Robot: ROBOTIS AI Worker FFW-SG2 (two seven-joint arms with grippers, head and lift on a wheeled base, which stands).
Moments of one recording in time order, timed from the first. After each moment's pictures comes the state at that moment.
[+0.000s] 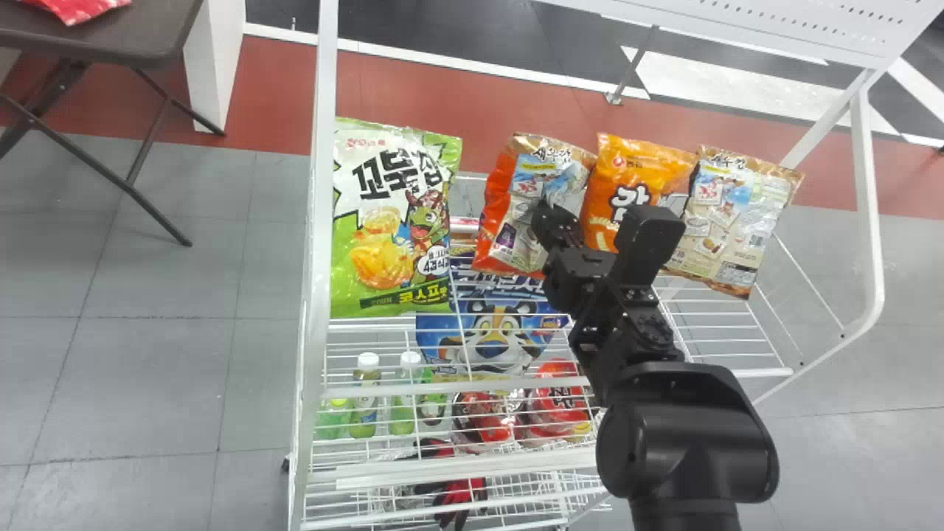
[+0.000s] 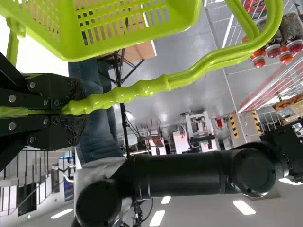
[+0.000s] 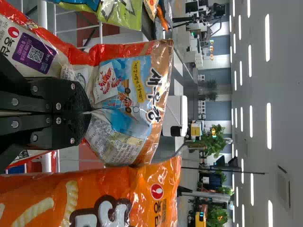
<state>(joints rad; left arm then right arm) 0.81 0.06 -0.16 -2.42 0.08 1.41 -1.16 0.17 -0.05 -0.18 -1.85 -0.08 0.31 0.14</state>
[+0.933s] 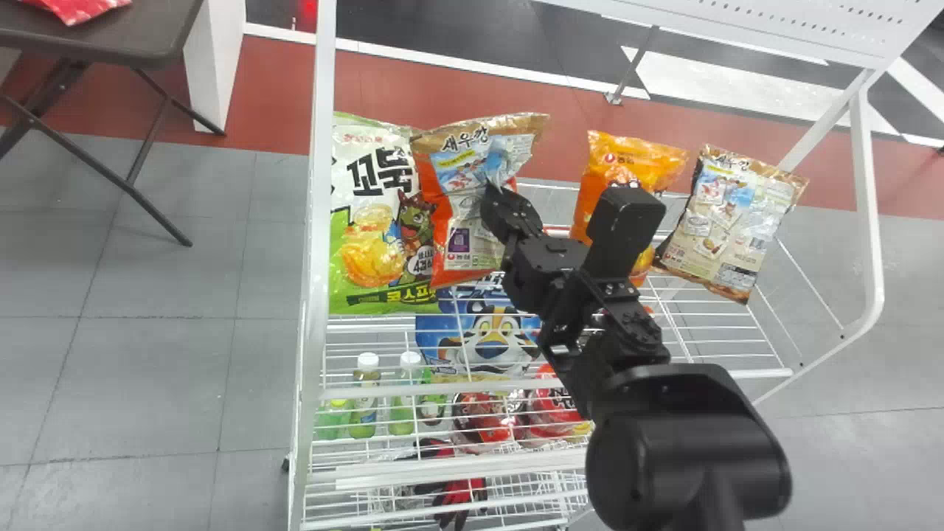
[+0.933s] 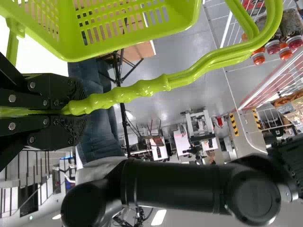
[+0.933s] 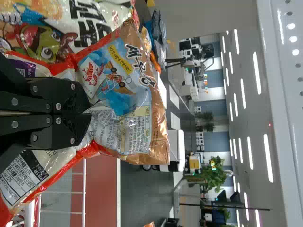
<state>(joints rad) 0.81 0.06 -0.16 -2.43 0.07 1.40 -1.17 0.27 -0.02 -0.07 -2.14 -0.10 0.51 0.18</state>
